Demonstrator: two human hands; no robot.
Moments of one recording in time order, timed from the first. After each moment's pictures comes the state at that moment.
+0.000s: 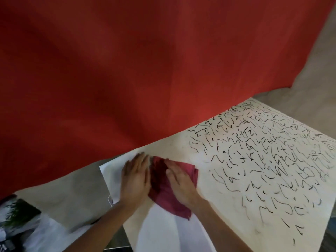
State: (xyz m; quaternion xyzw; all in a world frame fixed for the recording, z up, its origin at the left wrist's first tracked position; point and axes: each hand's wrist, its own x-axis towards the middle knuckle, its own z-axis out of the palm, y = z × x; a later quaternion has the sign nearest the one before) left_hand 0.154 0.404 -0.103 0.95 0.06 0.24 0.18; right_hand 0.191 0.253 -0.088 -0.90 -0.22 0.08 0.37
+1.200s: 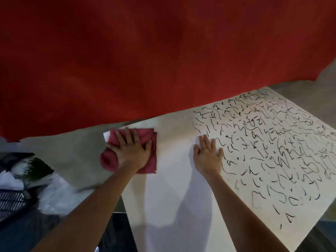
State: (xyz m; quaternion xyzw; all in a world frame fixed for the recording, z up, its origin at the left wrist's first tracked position) left_hand 0.165 0.396 -0.103 0.95 0.29 -0.06 0.10; right_hand 0.234 0.184 -0.109 -0.99 -0.08 0.06 0.10
